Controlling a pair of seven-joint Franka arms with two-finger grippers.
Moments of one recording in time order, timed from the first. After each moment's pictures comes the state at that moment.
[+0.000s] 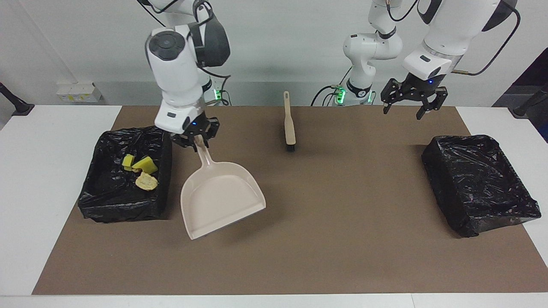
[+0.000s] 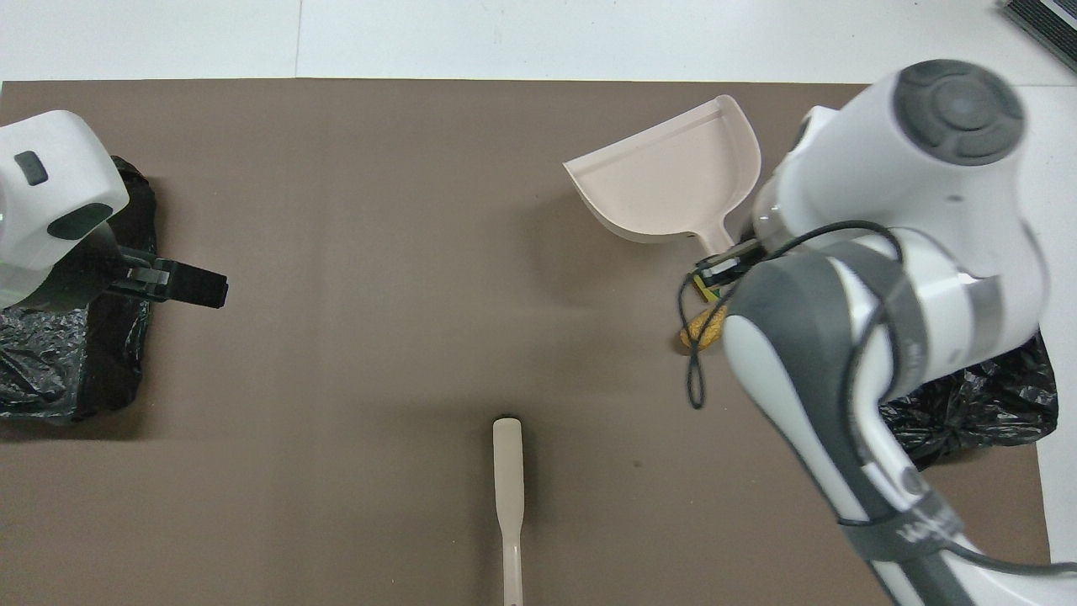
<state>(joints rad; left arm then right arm) -0.10 -0.04 -0.10 -1.59 -0.05 1.59 0.05 0.24 0.22 0.09 -1.57 0.00 1.76 0.02</state>
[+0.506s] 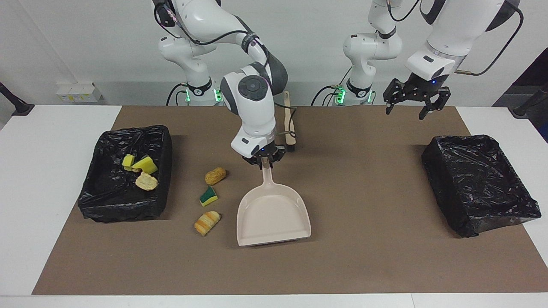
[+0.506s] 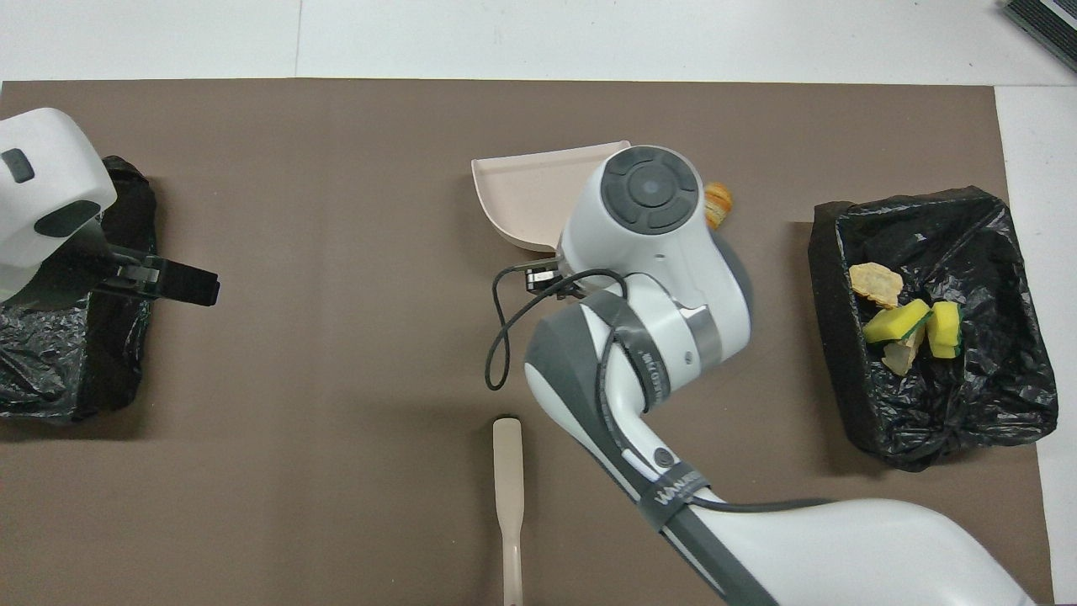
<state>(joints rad) -0.10 -0.04 -0.09 -1.59 -0.05 1.59 0.06 0.46 0.46 0.09 -1.50 0.04 1.99 0.47</state>
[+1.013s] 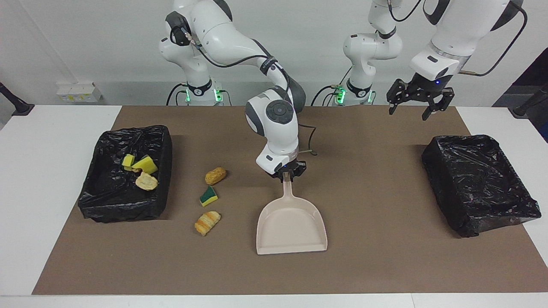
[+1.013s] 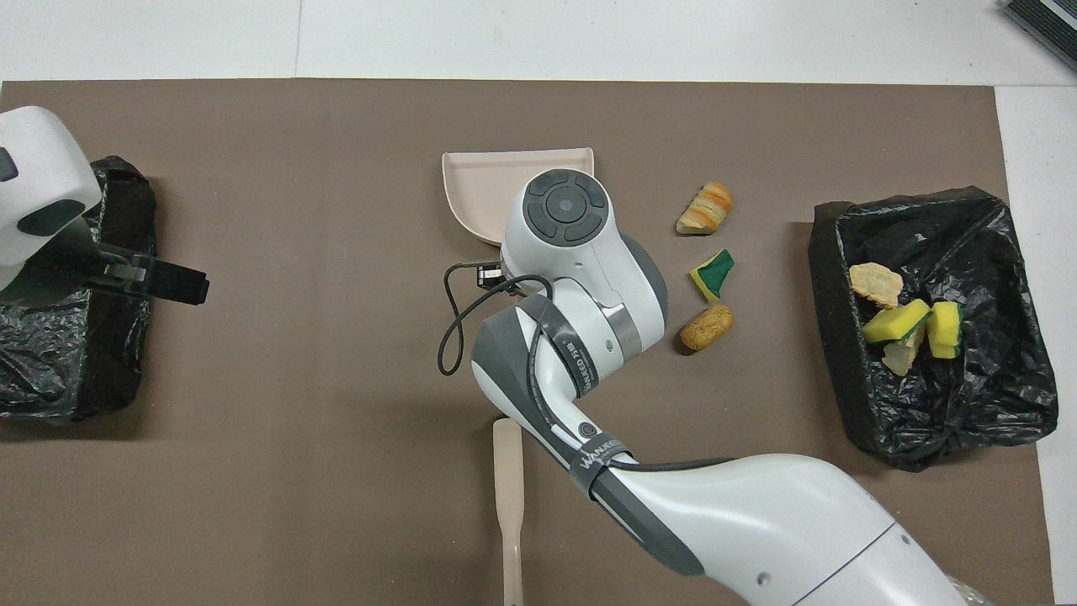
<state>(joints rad) -0.10 -0.04 -0.07 -1.59 -0.05 1.59 0.10 0.50 0.59 0.08 -1.42 0.04 2.06 0.54</state>
